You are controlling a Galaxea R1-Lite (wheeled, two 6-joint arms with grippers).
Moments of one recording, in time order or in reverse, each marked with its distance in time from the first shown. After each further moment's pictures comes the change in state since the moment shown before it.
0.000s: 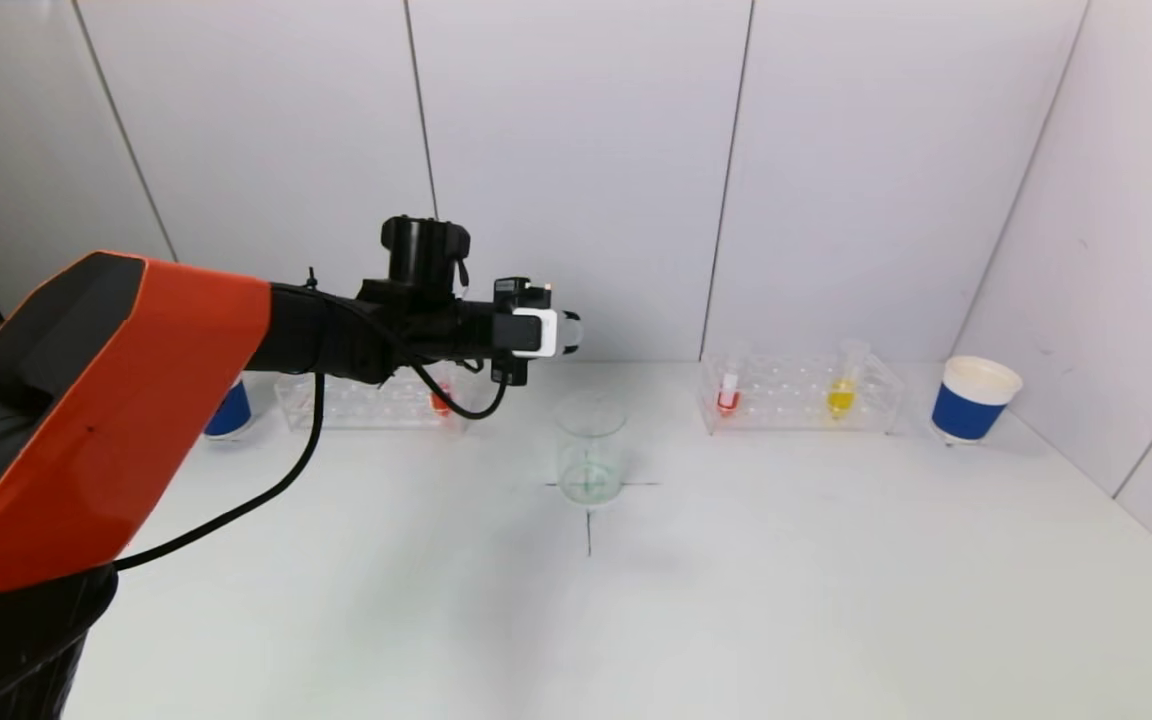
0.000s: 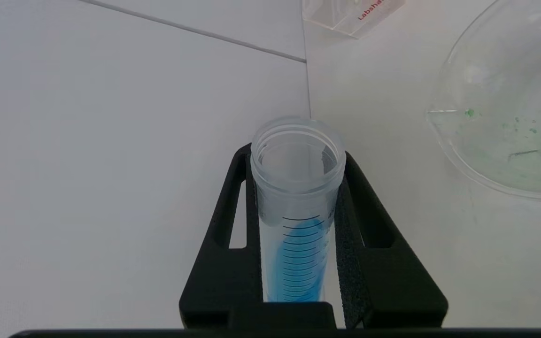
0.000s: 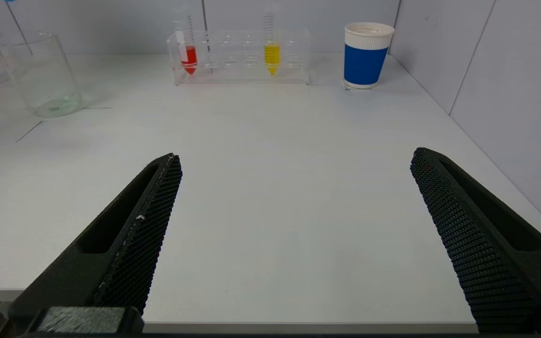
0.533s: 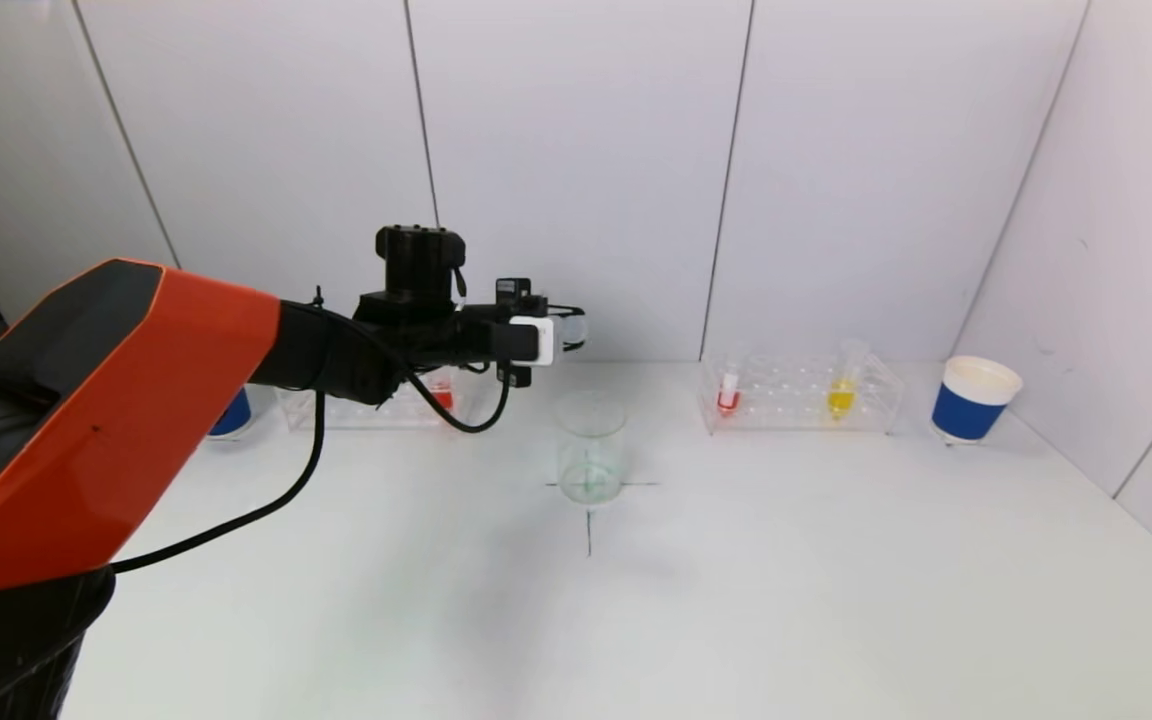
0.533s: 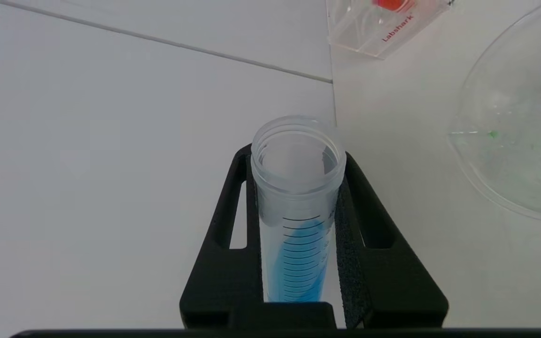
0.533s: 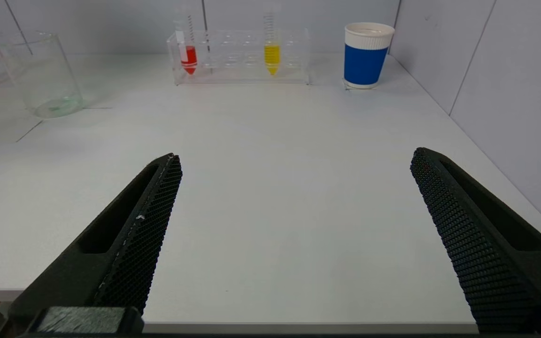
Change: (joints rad) left arm -0.004 -0.006 0.090 -0.193 -0.039 -0.011; right arm 0.000 0.000 0.000 0.000 0.000 0.000
